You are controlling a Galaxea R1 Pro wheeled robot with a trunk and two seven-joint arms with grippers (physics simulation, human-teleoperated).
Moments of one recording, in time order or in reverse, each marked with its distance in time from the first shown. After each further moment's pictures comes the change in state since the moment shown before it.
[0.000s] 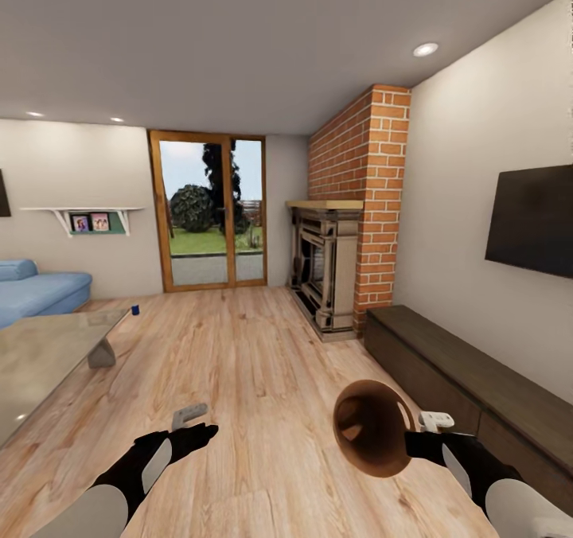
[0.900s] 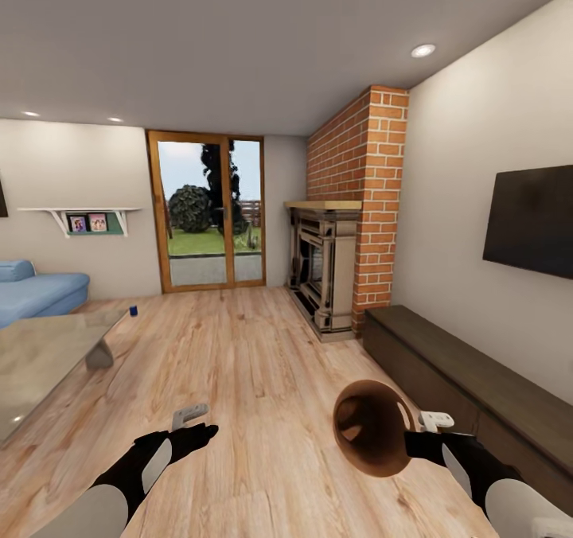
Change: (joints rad) left arm 0.000 0.000 0.000 0.000 0.000 0.000 0.000; right arm 0.000 0.001 -0.001 0.000 -0.002 0.000 0.000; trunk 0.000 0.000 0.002
